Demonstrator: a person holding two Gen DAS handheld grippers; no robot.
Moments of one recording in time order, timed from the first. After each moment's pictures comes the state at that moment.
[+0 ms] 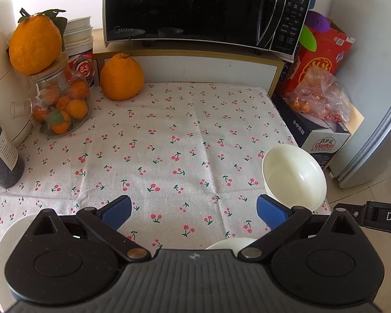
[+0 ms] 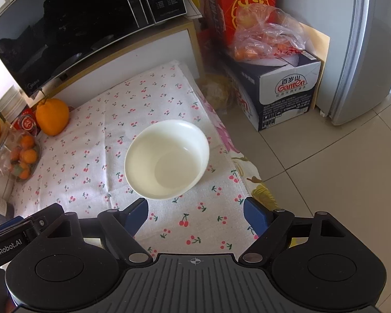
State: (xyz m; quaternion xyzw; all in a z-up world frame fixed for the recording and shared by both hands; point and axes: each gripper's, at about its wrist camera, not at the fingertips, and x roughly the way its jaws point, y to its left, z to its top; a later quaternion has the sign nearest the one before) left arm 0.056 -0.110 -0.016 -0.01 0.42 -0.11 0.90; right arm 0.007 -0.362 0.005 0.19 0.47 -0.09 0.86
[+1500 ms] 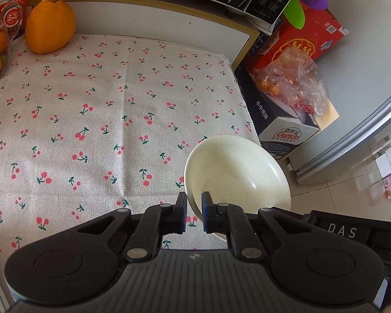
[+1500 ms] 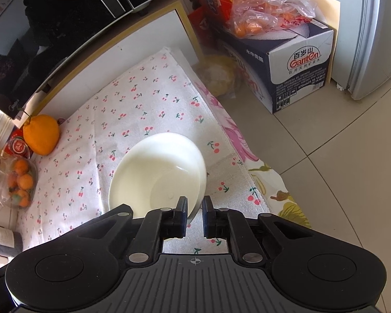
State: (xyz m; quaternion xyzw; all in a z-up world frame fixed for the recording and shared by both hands) left arm 0.109 -0.167 -0.058 -0.10 0.49 -0.19 0.84; right arm 0.064 -0.381 -0.035 0.26 0.50 -0.07 0.82
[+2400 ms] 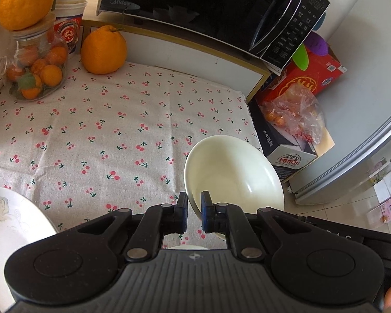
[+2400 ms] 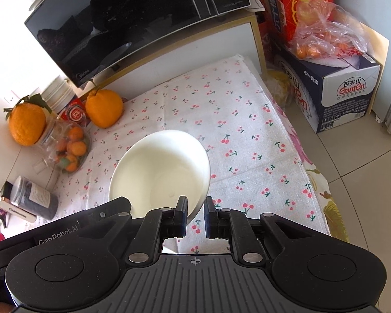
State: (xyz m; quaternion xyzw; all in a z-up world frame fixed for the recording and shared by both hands) left arm 0.070 -0.102 -0.016 -0.14 0.45 -0.16 0.87; right arm 0.040 -0.323 0.012 0.21 0.47 0.04 0.85
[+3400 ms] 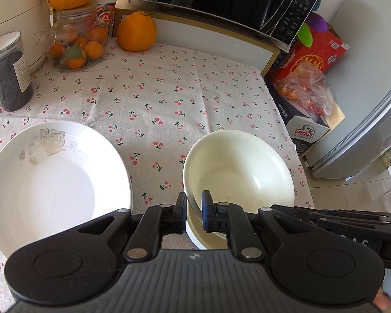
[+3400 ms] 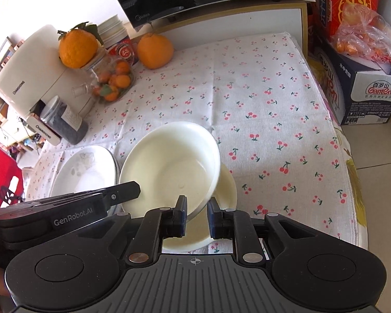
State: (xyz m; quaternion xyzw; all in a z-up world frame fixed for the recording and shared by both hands) left arm -0.005 -0.071 -0.026 -0.09 0.46 -0.14 0.87; right arm -0.033 -0.279 0.011 0.13 0.51 0.13 0.84
